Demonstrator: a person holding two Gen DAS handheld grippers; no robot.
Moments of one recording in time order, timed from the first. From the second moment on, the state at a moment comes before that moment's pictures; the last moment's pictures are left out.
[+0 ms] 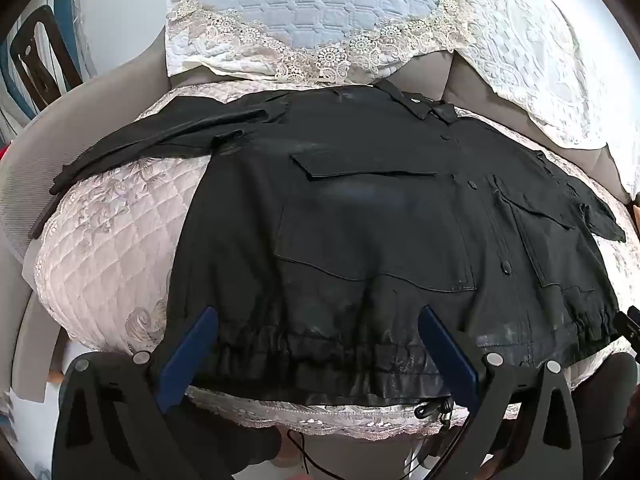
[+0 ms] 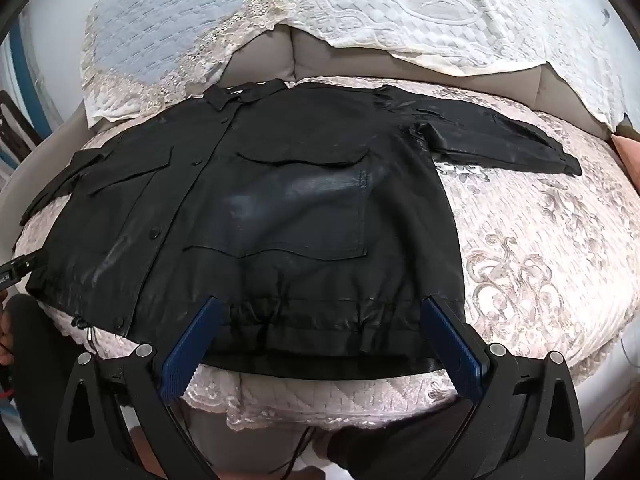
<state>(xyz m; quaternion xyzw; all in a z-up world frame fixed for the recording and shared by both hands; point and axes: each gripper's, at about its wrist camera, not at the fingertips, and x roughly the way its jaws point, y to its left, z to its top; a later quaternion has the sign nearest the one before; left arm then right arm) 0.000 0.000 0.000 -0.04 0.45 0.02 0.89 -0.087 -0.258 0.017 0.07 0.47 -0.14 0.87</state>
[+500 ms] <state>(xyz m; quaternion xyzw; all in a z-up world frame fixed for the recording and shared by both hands) -0.006 -0.011 0.005 -0.02 0.45 0.01 0.89 -0.086 -0.256 0.014 0.08 0.47 -0.13 0.87</state>
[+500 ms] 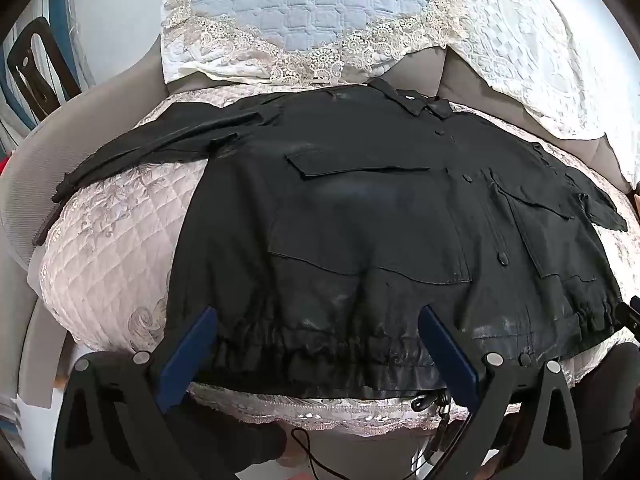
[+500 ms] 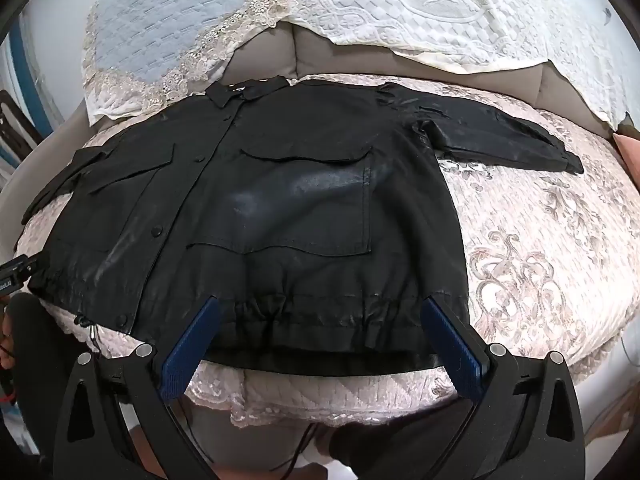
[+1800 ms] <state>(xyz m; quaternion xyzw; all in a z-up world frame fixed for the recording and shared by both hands) -0.009 -0.013 0.002 -0.02 0.46 0.01 0.89 -0.080 -0.247 0.014 0.07 0.47 -0.12 0.87</state>
